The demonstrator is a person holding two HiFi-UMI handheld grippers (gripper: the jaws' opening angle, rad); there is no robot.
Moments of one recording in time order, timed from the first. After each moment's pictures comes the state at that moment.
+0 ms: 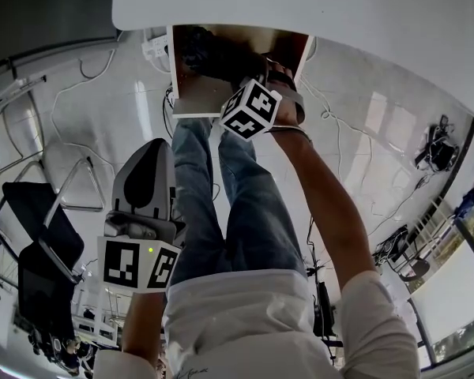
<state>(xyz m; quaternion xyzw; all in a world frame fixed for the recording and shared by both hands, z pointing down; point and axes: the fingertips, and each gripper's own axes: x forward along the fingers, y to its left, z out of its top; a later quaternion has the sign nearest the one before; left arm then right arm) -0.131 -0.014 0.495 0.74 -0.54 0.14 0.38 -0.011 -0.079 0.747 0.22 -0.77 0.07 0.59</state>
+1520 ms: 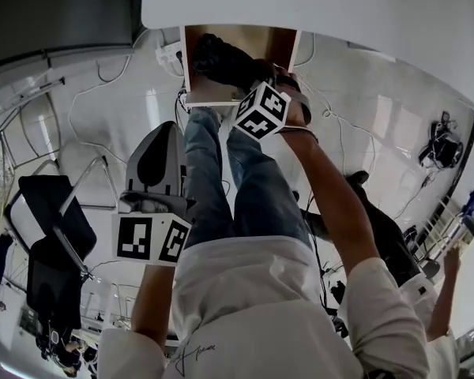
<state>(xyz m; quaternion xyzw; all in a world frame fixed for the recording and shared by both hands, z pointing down) -0.126 -0.012 0.420 0.75 -0.56 0.12 0.34 -0.006 -0.057 0.659 0.22 -0.79 0.10 0.56</state>
